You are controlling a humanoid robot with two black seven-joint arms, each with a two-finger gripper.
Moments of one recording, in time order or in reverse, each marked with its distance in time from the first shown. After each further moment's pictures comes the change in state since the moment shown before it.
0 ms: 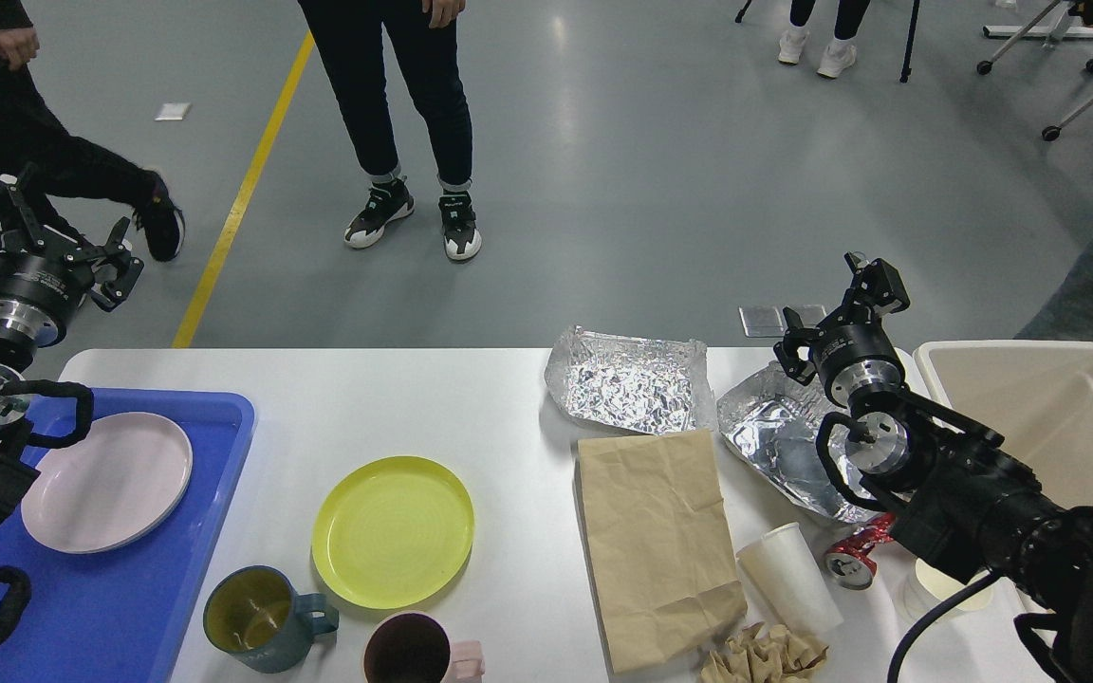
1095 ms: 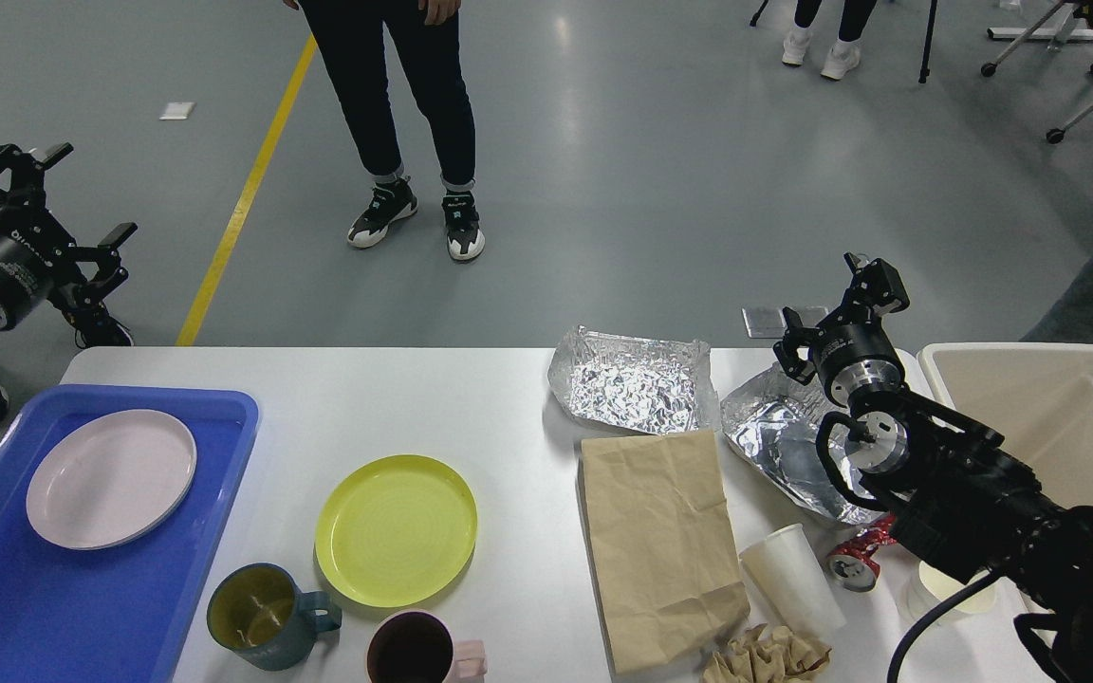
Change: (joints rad) left arm -0.172 0.180 0.700 0.000 0.022 -0.205 0.036; right arm 0.000 0.000 0.000 0.000 0.000 0.000 0.000
